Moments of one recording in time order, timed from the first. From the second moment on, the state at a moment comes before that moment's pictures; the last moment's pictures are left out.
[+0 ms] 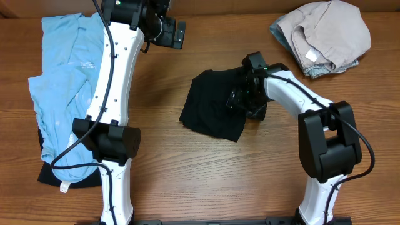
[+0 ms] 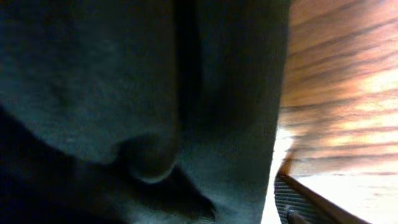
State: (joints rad) left arm -0.22 2.27 2.59 -1.40 0.07 -0.05; right arm 0.30 2.06 1.42 -0.84 -0.27 0.67
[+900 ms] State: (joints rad) left arm -0.22 2.27 2.59 -1.40 0.05 -0.05; right arm 0.19 1.88 1.73 -0.57 -0.43 0.63
